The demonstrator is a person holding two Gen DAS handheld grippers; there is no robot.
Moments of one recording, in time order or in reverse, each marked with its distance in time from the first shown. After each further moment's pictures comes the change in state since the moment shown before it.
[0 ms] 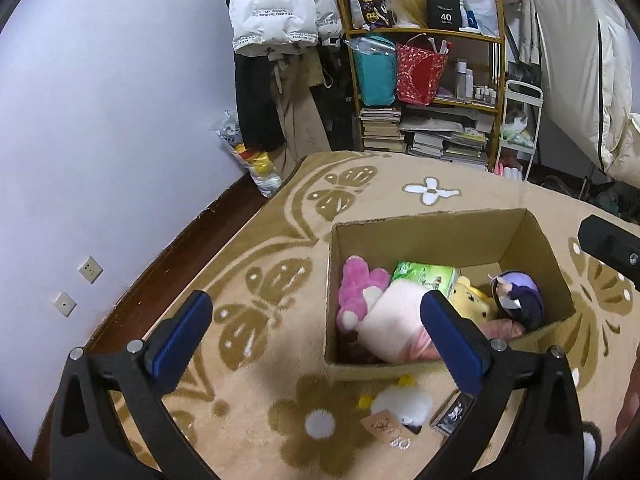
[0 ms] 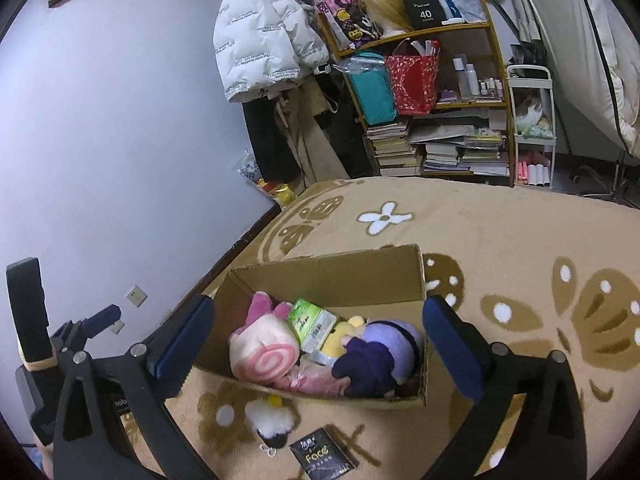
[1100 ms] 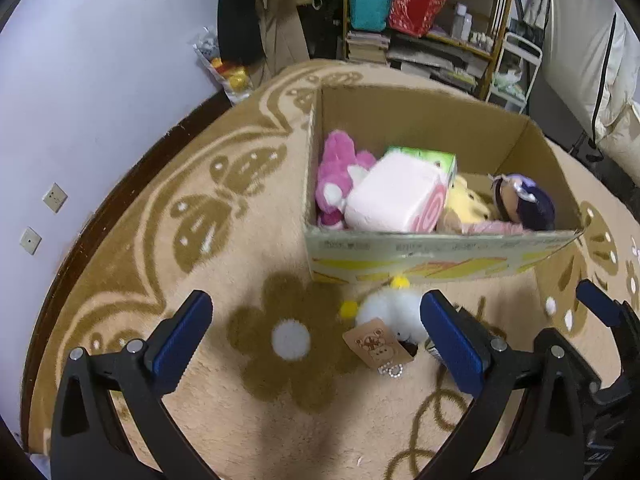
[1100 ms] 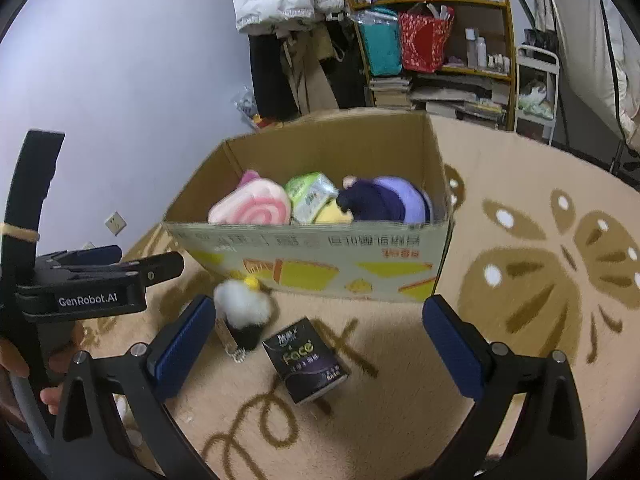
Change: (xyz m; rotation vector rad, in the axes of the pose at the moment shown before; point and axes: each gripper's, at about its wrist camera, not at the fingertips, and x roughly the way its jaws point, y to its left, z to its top) left arm 0.041 0.005 -0.068 -0.065 0.272 -0.123; right arm 0.012 0.011 -0.108 -0.117 0.154 -0.068
